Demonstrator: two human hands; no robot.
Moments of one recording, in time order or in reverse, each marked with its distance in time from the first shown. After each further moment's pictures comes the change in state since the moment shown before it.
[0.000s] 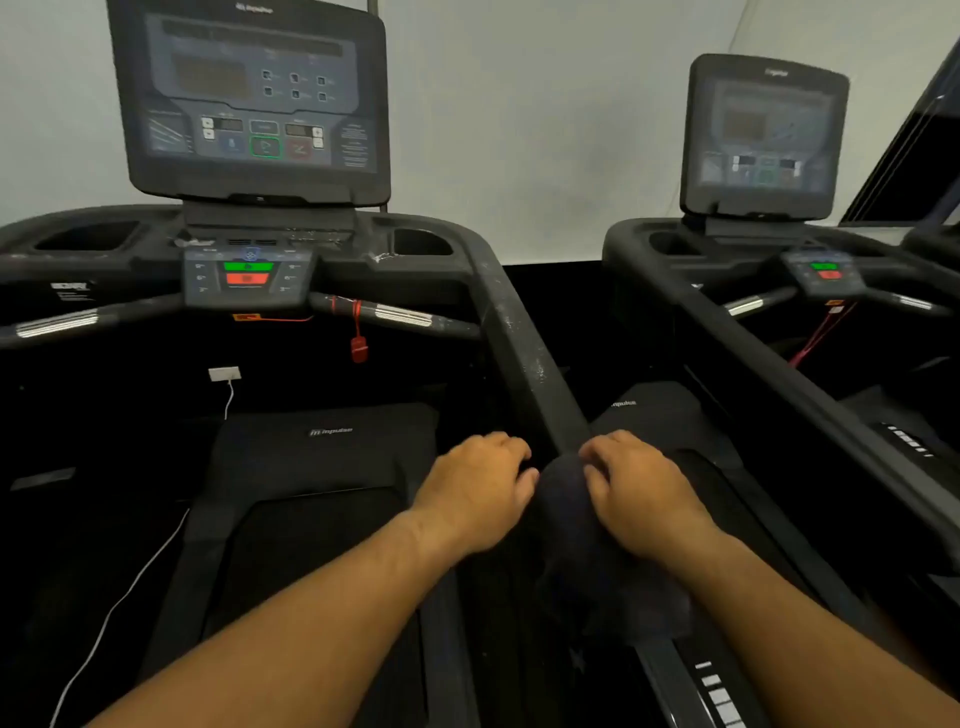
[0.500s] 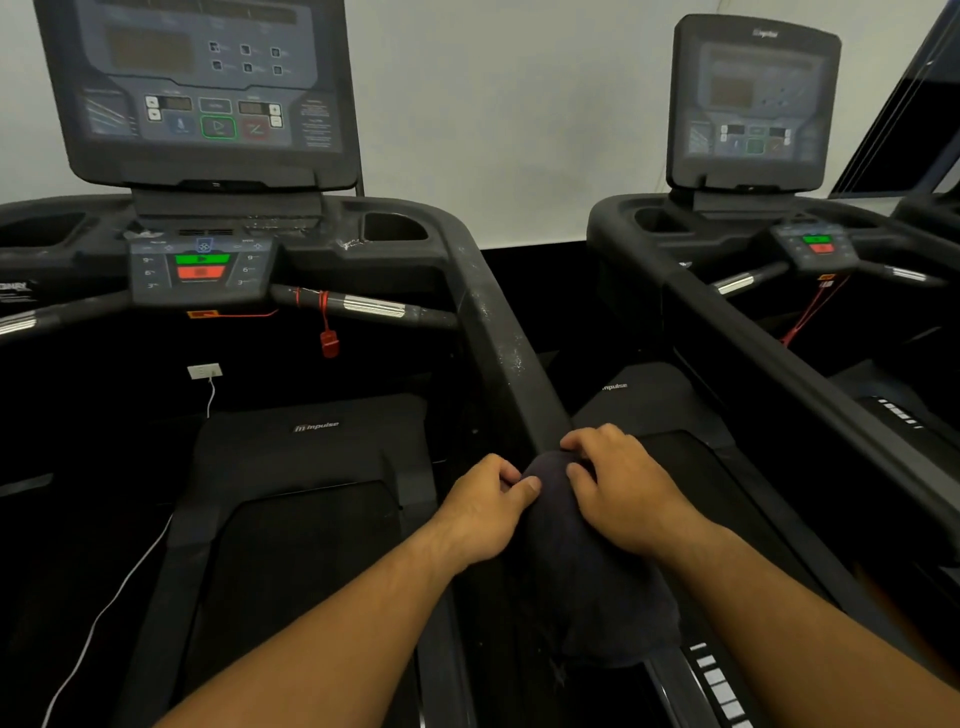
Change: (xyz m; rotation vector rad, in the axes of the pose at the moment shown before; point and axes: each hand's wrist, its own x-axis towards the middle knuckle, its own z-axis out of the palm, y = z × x) left_hand 0.022 0.005 0.053 -0.698 -0.260 -0.458; right_hand 0.018 0.026 0.013 0.123 -0.142 0.023
